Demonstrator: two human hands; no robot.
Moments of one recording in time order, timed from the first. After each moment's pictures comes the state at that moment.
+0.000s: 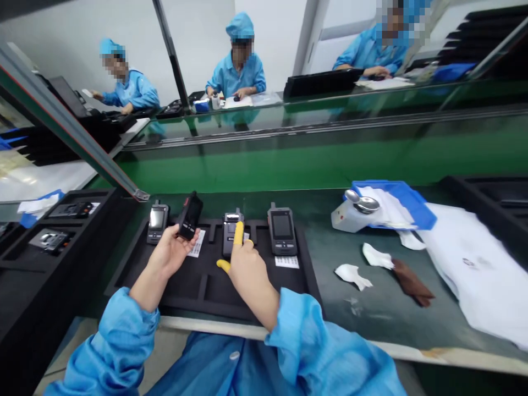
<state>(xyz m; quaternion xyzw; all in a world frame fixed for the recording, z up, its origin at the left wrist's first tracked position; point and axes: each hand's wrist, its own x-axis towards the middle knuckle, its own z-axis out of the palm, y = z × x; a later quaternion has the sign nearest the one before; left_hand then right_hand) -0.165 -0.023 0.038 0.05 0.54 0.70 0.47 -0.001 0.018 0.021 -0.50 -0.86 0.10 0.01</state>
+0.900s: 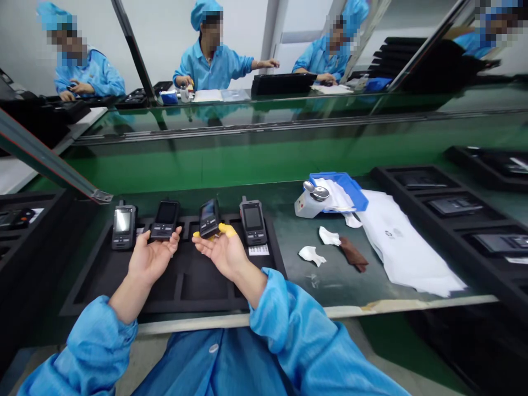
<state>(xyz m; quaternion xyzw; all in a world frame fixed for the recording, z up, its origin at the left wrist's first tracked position) -0.150 -0.015 0.035 -0.11 0.40 0.72 0.55 0.004 0.045 0.024 -0.32 -0.21 0.87 0.32</state>
